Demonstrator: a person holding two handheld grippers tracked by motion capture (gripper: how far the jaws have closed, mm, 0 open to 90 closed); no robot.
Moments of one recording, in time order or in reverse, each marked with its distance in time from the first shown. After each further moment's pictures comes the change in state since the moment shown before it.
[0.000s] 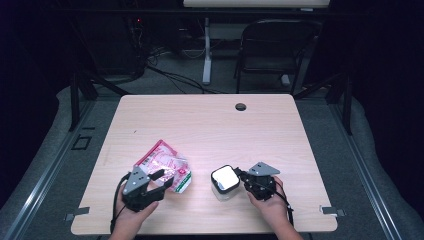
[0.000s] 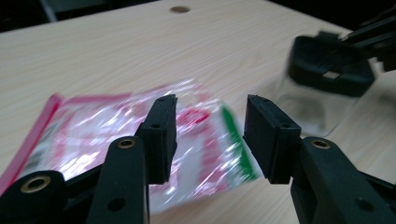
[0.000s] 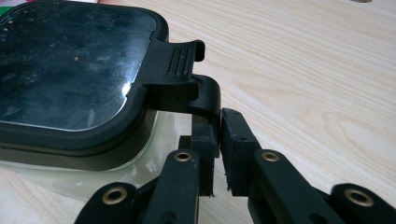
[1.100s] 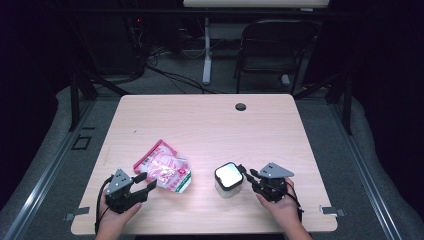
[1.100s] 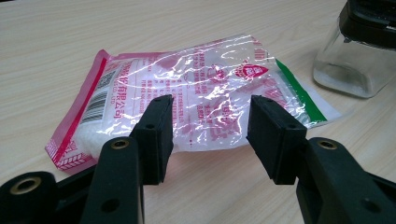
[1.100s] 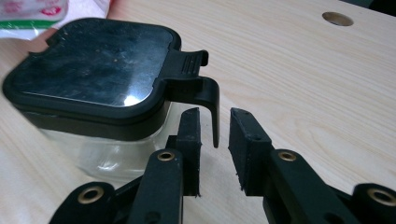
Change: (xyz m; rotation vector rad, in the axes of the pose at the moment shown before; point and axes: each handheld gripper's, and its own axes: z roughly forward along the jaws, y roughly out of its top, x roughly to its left) left arm 0.051 -0.043 -0.025 0.046 0.073 -0.075; right arm -0.017 -0.003 -0.021 -0.060 0.028 -0.042
